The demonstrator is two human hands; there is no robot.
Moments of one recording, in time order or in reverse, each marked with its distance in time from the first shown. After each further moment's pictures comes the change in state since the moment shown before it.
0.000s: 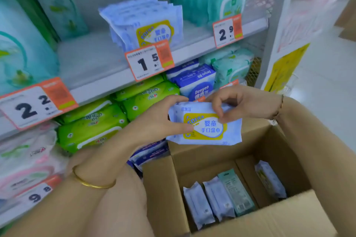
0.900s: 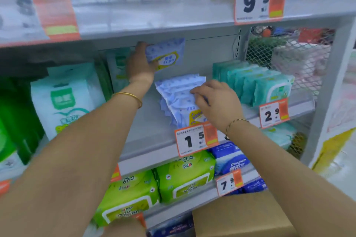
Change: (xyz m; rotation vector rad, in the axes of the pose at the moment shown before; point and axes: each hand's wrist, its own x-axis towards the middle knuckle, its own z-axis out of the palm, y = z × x) left_hand 0.142 0.011 -0.245 0.247 1.117 -0.002; right_hand 0.188 -0.106 -0.026 -0.869 0.942 -0.183
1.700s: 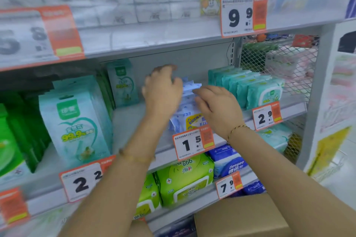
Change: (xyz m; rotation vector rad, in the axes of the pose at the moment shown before) left_hand -0.085 0.059 -0.021 0.001 -0.141 0.064; right_hand -0.006 0.005 -0.013 -0.022 0.081 -0.074
